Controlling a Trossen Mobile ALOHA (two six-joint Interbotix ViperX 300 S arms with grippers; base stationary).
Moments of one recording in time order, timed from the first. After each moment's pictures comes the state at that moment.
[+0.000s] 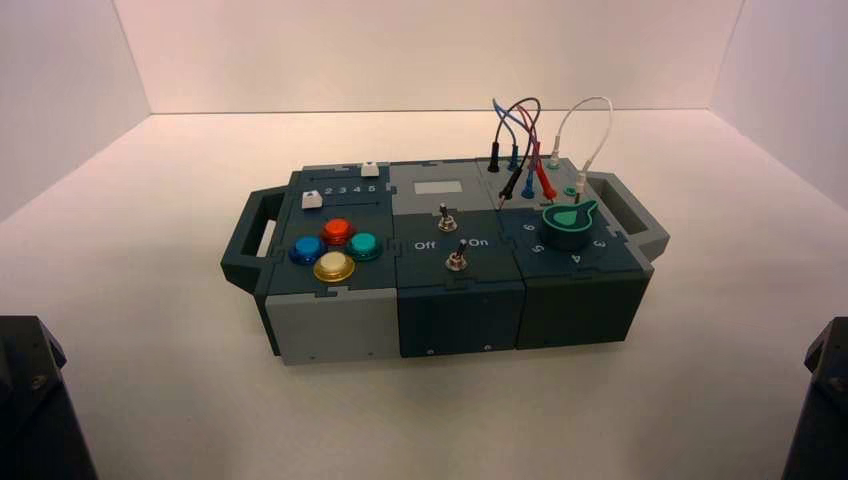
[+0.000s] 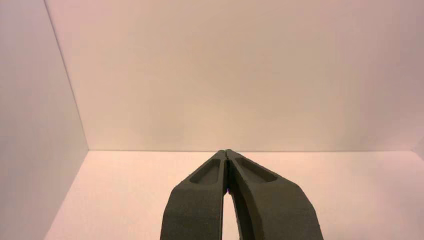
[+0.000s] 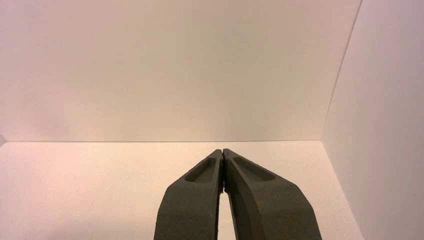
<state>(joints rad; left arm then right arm) -0.10 -0.77 0.93 -0.12 0.09 0.01 0.05 -0.92 0.98 0.05 0.18 0.01</state>
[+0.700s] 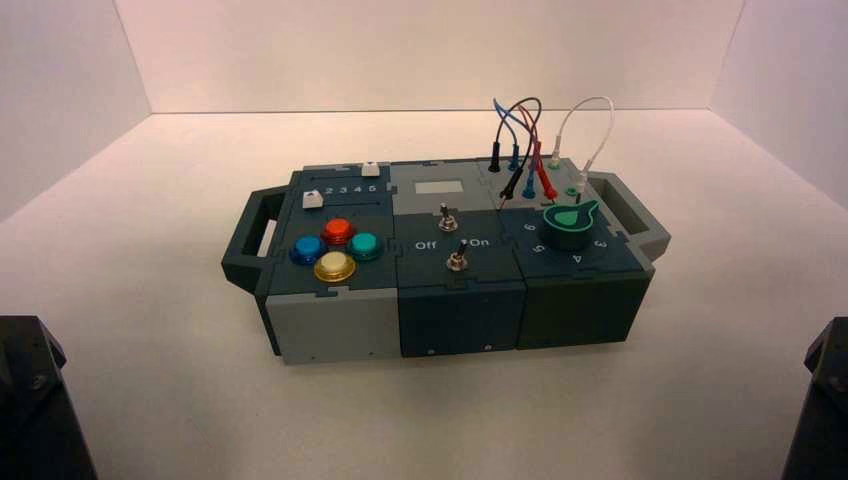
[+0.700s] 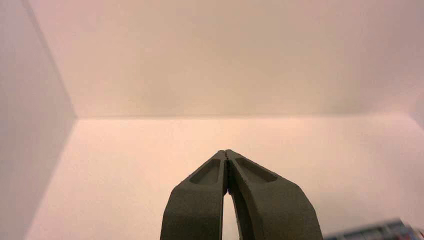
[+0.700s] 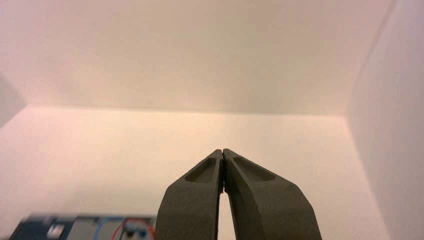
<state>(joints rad) -0.17 -0.72 0.88 -0.12 0.29 0.01 0.14 -0.89 0.97 0.06 0.32 0.01</state>
